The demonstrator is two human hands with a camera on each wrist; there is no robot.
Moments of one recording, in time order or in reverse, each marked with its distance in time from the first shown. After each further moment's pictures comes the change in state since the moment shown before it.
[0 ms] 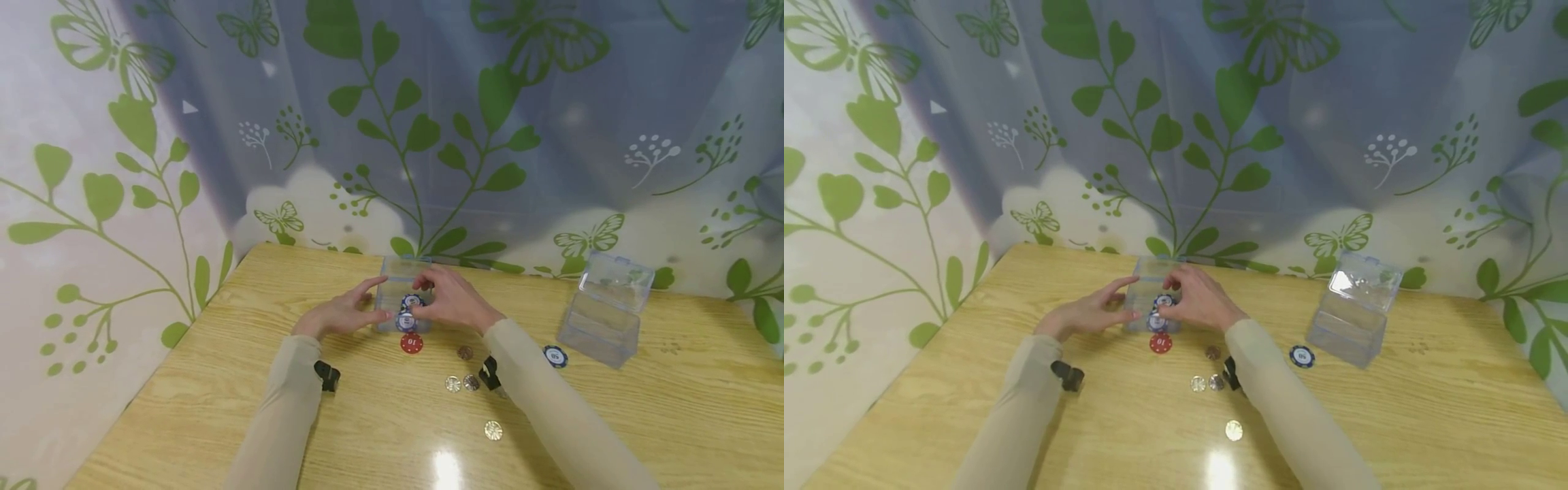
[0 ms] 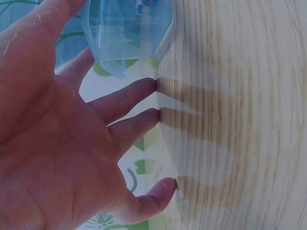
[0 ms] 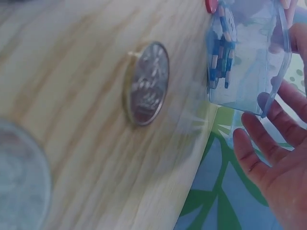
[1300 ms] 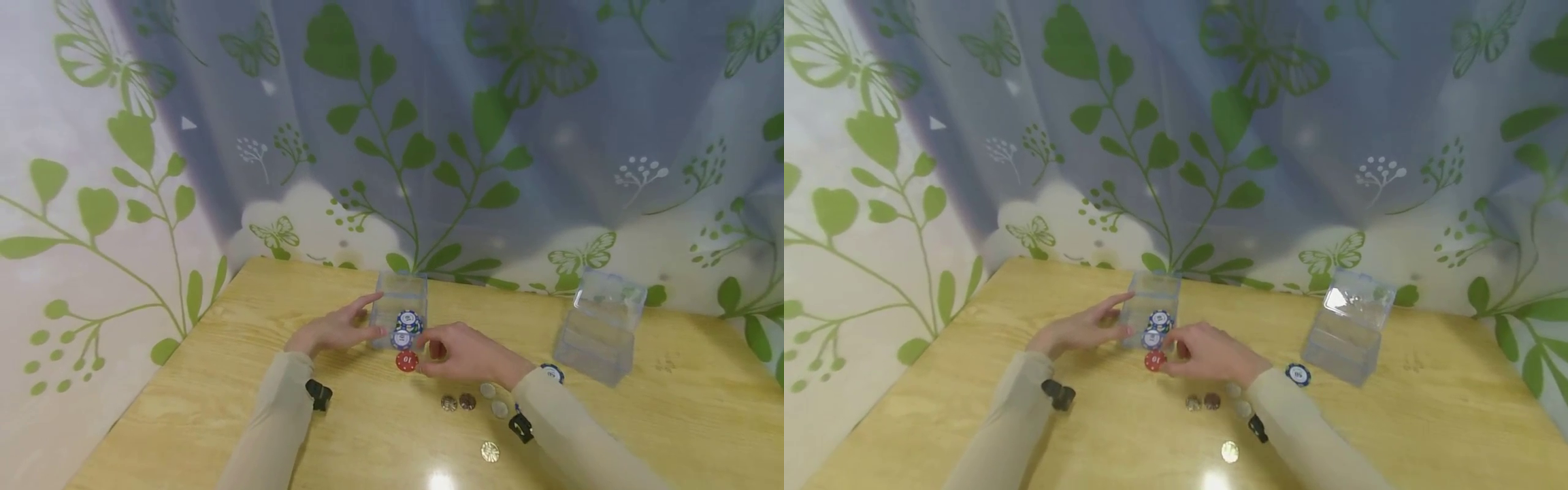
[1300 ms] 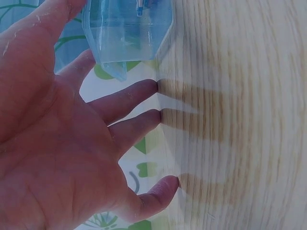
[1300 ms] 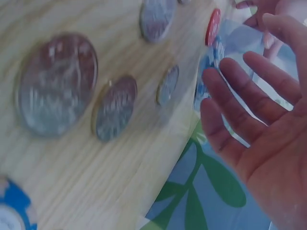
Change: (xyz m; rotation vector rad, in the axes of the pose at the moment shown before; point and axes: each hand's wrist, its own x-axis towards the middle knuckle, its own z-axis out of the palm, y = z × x) left_hand 0.002 -0.006 0.003 -0.040 0.023 0.044; right_hand -0.059 -0.018 -0.010 0.043 -0.262 -0.116
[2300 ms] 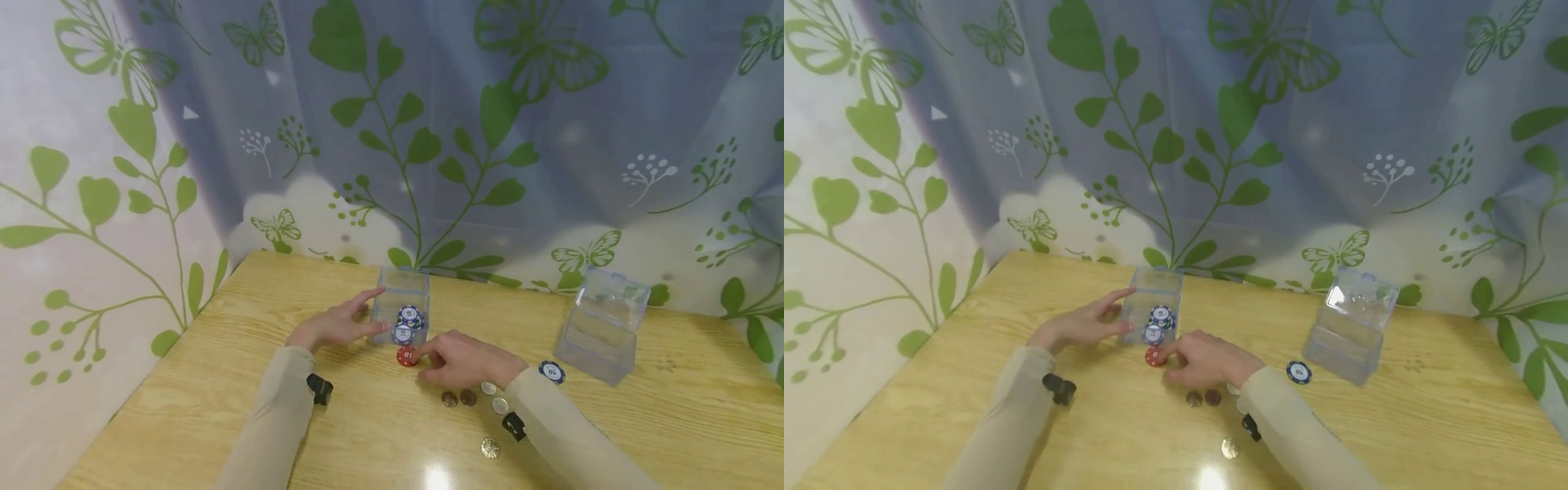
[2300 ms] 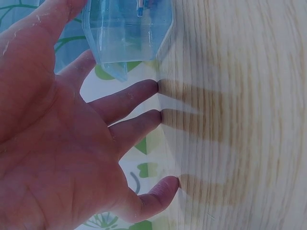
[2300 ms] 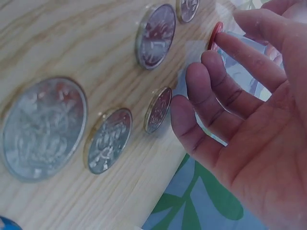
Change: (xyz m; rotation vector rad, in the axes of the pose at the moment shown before) left_hand -0.001 0.002 -0.001 0.044 -0.002 0.007; right_hand 0.002 -0.004 0.007 -0.029 -0.190 0.027
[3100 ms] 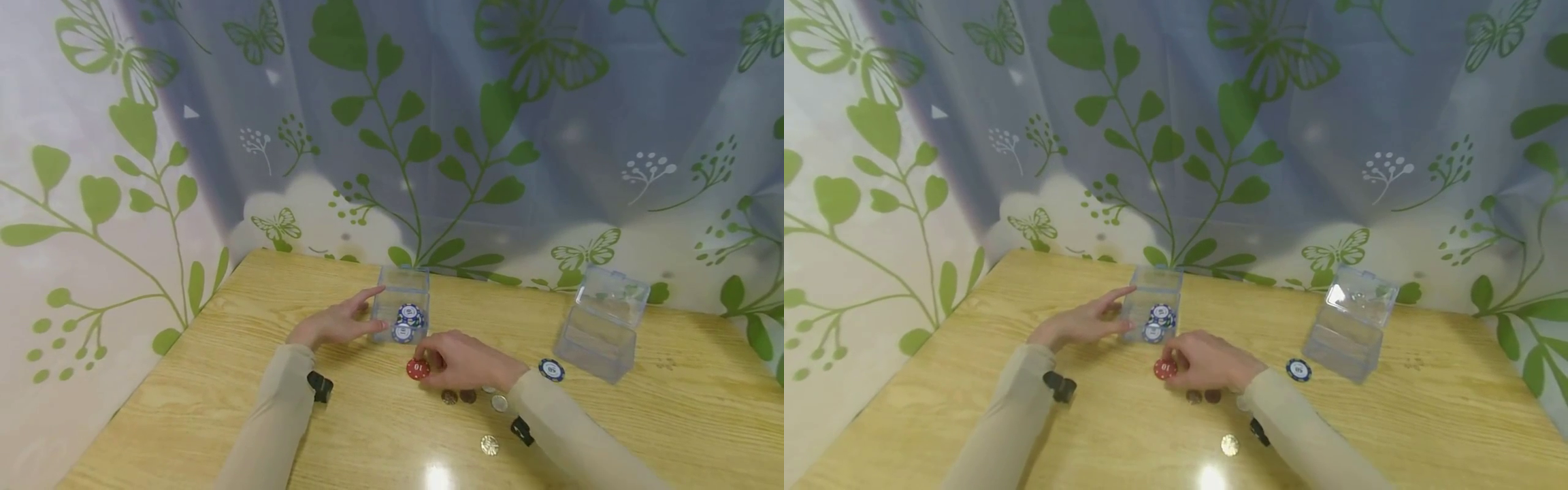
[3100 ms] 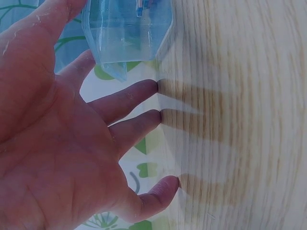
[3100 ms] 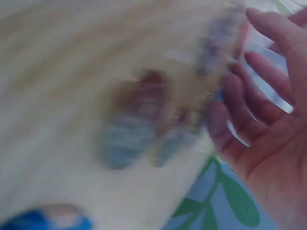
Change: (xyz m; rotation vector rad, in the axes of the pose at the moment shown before) left_hand -0.001 0.001 0.000 0.021 0.000 0.002; right_hand -0.003 0.005 0.009 0.002 0.088 -0.026
